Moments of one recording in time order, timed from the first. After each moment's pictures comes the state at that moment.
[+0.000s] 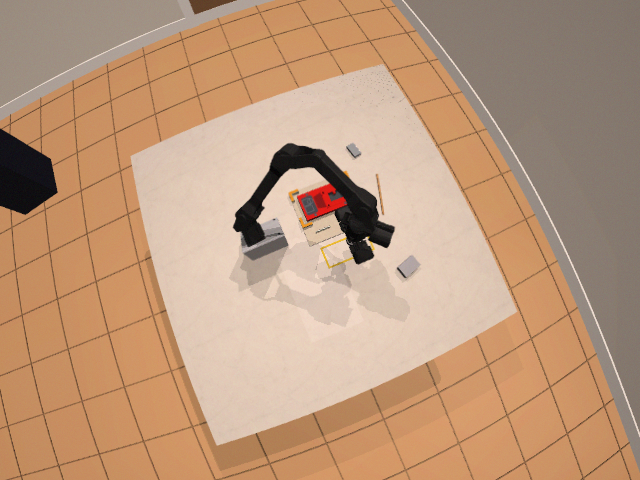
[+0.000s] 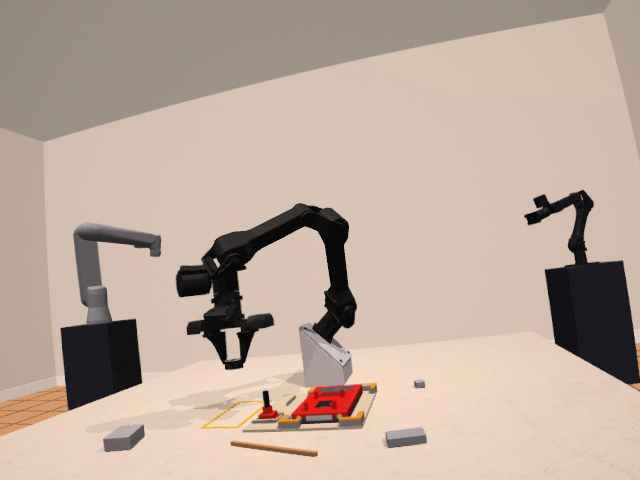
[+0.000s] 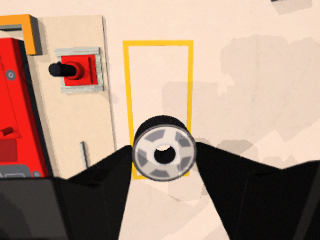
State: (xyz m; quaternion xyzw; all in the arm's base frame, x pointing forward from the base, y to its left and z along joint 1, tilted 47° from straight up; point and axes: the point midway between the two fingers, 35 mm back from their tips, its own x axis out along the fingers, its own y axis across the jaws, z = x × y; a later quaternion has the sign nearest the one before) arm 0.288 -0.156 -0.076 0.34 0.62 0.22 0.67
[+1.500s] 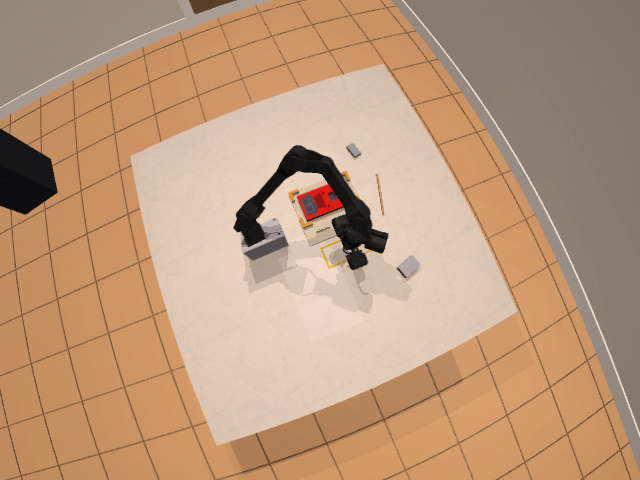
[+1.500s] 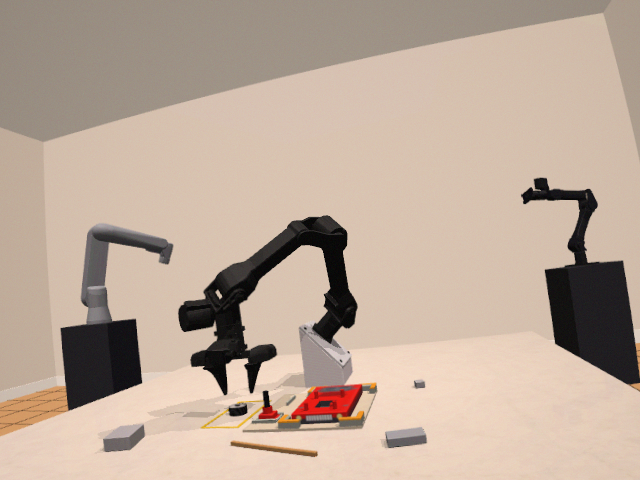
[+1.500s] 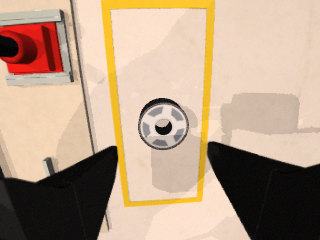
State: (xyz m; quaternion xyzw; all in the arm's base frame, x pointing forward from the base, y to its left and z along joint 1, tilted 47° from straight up) arm 0.286 -0.107 -0.127 0.34 0.63 0.23 0.66
